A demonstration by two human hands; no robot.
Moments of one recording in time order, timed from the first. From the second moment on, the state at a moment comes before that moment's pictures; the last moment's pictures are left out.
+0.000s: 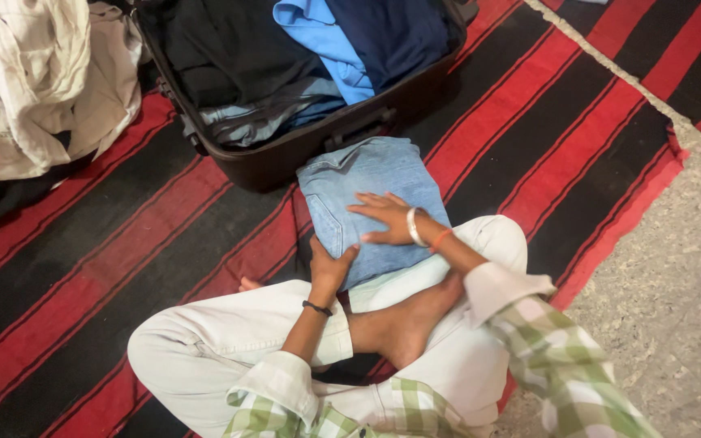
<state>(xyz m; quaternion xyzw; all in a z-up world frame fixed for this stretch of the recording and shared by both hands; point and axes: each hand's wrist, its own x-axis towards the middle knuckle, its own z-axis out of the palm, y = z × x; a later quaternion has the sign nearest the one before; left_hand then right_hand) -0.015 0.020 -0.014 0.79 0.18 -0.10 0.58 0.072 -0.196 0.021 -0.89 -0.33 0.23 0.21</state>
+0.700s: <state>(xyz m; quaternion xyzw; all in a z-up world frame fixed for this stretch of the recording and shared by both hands) -0.002 0.029 0.013 0.33 0.24 -0.23 0.88 0.094 -0.287 -0.037 -0.72 0.28 0.16 0.61</state>
